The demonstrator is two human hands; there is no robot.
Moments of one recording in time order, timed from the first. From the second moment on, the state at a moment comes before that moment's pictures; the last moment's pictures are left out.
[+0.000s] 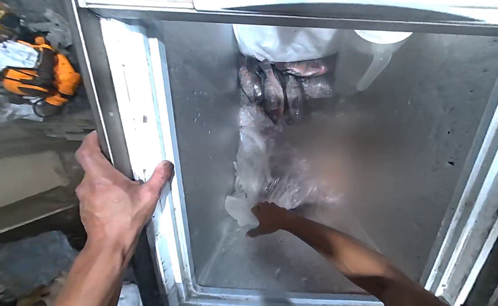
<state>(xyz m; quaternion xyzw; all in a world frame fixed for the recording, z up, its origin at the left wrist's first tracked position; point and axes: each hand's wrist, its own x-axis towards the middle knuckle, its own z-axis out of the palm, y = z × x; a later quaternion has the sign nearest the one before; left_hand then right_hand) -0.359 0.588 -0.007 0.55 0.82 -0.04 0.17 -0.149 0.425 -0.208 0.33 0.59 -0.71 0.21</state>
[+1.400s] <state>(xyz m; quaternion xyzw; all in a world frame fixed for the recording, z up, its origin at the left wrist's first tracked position) -0.405 0.566 -0.027 0.59 0.80 -0.06 0.09 0.001 0.584 -0.270 0.71 0.21 -0.60 -0.29</state>
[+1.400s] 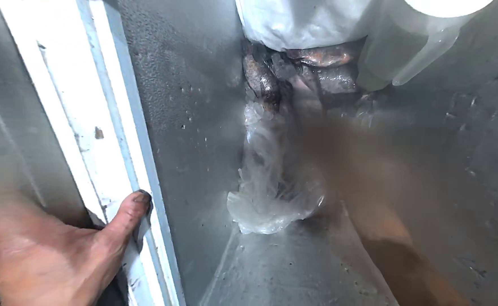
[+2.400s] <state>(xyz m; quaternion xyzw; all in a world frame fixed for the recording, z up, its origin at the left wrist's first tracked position) -0.418 0.563 -0.033 0.60 0.78 0.04 0.20 -0.034 0.642 -0.343 0.86 0.18 -0.42 -0.23</state>
